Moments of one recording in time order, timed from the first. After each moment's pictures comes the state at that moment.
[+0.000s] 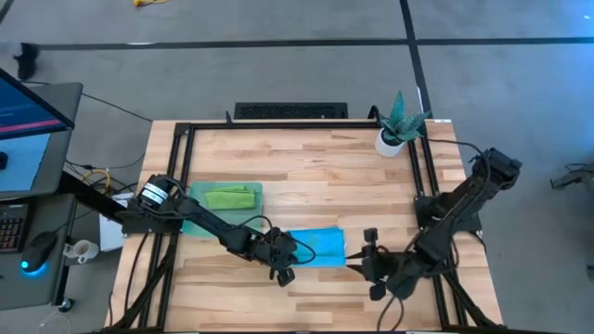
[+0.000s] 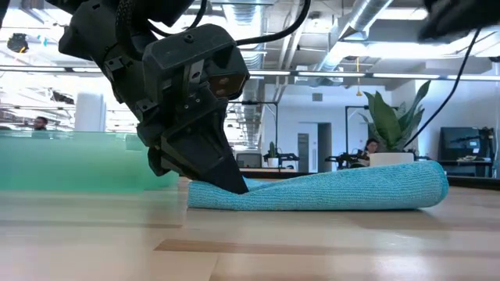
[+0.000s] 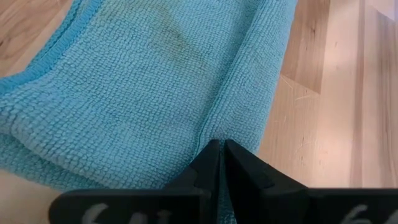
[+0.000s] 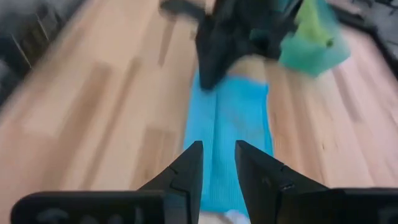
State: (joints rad) left arm -0.40 1.95 1.01 0.06 -0.22 -0.77; right arm 0.84 1.45 0.83 -0.25 0.70 0.27
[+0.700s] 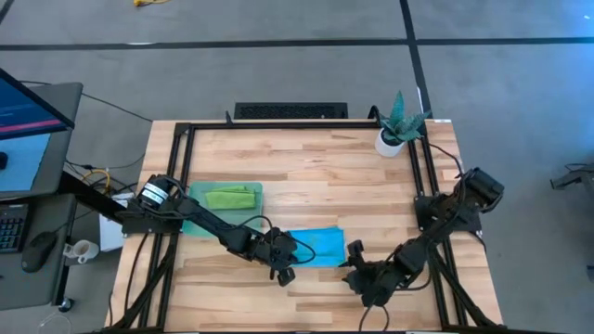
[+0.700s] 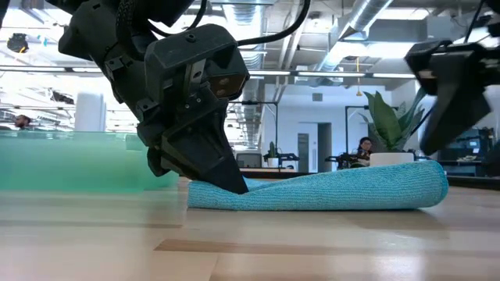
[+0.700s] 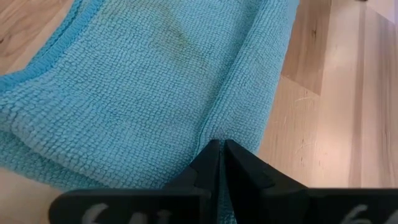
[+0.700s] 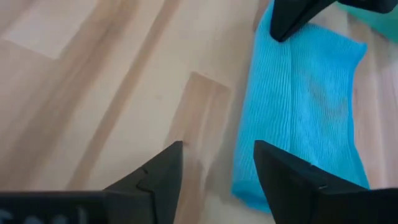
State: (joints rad) left arm -0.40 1.95 1.01 0.07 -0.22 -0.79; right arm 0.79 1.72 0.84 -0.13 0.52 0.17
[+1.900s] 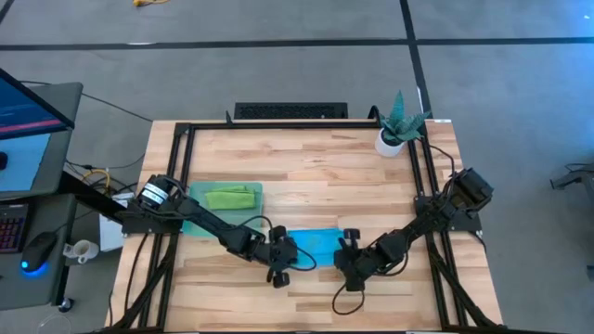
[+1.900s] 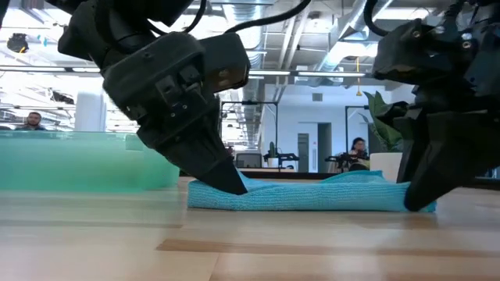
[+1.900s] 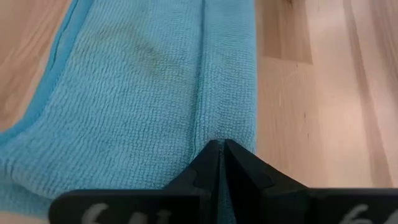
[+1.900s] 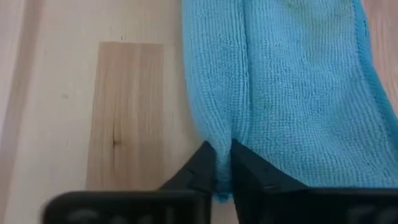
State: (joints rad) left arm -0.41 1.95 1.01 0.07 -0.22 -0.49; right arm 0.61 1.81 0.86 -0.26 0.33 0.45
